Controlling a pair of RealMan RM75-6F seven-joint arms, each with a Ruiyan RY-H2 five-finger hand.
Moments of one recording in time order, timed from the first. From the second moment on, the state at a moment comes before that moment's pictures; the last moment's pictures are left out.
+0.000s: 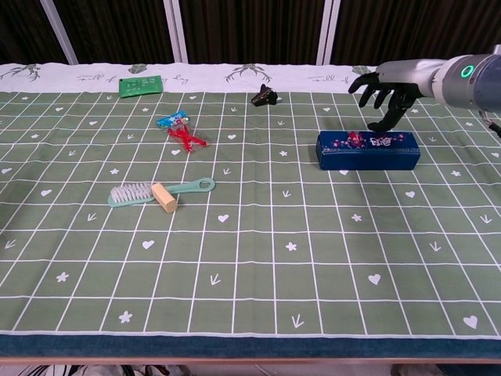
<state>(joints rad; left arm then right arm) -0.11 -1.06 -0.06 -1.72 1.33 1.39 0.10 0.95 -1.50 0.25 -1.23 -0.63 0.69 -0.37</state>
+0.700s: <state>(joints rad) -0.11 -1.07 -0.07 -1.72 1.34 1.41 0.11 0.50 -1.20 0.09 -1.71 -1.17 1.32 -0.13</state>
